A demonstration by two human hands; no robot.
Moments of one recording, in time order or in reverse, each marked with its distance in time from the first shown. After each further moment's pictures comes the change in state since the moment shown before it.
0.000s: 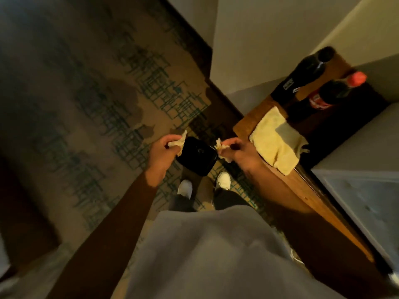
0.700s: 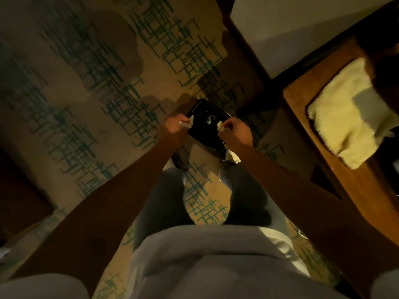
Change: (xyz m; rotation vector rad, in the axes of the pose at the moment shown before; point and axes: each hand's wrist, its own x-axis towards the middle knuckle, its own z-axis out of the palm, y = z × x) left_hand 0.121 -0.176 0.005 0.264 -0.155 0.255; right_hand 0.143 0.151 0.115 -0.515 0.035 0.043
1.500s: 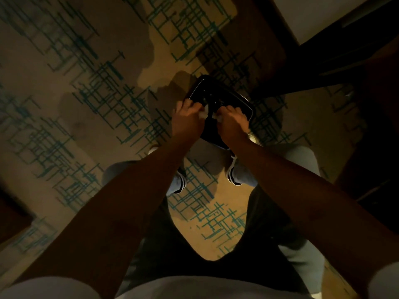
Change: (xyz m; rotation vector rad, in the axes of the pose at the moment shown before) left_hand 0.113 -0.161 0.126 0.636 -0.054 -0.050; right_hand 0.167 0.111 0.152 -0.595 0.023 -0.196
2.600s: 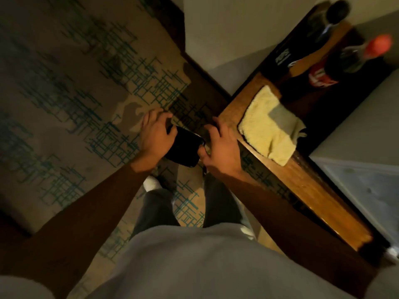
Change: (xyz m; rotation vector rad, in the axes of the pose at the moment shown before) left_hand -0.105 0.184 -0.280 -0.025 0.193 0.178; right_hand -0.241 -0.018 -0.350 0.226 0.352 -0.060
